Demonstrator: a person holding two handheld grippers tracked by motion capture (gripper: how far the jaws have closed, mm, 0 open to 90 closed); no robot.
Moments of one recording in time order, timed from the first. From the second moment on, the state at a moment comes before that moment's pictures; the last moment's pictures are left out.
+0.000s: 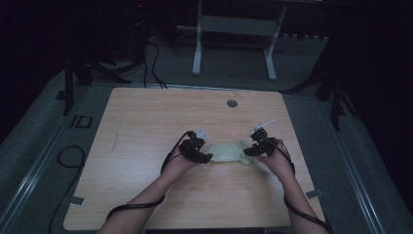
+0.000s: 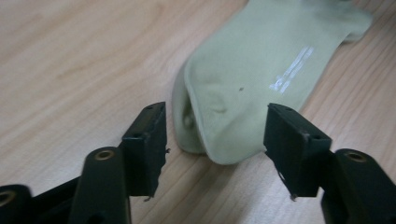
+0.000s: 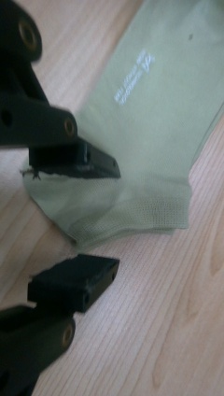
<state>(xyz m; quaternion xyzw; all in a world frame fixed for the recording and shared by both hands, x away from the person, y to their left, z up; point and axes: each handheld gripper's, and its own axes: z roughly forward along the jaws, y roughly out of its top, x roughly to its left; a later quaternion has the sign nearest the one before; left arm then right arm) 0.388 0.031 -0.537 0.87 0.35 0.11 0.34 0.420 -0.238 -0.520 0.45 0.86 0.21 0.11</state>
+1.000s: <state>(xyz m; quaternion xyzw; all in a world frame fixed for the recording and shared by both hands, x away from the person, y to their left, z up) 0.344 0.076 -0.535 0.85 0.34 0.13 0.39 0.373 -0.259 -0.519 0.40 0.86 0.30 0.11</state>
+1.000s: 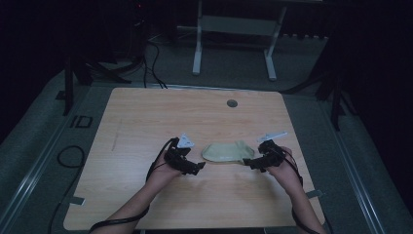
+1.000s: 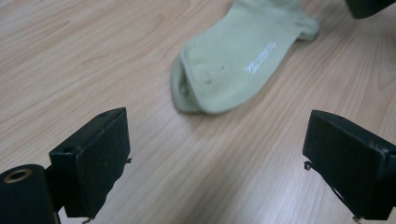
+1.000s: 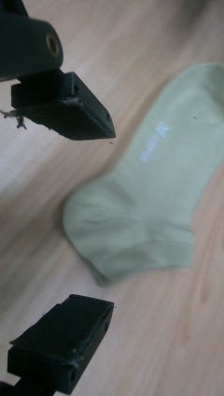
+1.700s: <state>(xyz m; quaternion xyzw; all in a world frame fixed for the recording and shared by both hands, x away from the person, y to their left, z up) 0.310 0.136 -0.553 0.83 0.38 0.14 0.38 0.330 -0.306 -0.539 0.42 0.82 0.33 0.18</state>
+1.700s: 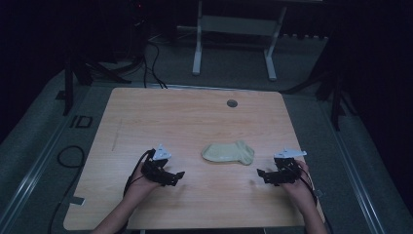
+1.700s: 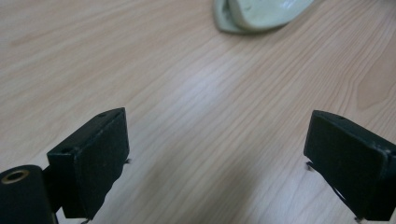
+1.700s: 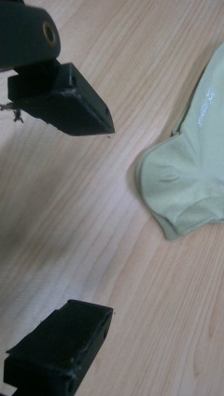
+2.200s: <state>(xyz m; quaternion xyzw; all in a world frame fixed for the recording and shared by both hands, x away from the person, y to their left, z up) 0.291 0.164 -0.559 0.82 0.40 0.15 0.38 0.307 -0.322 -0.554 0.43 0.82 0.31 0.20</state>
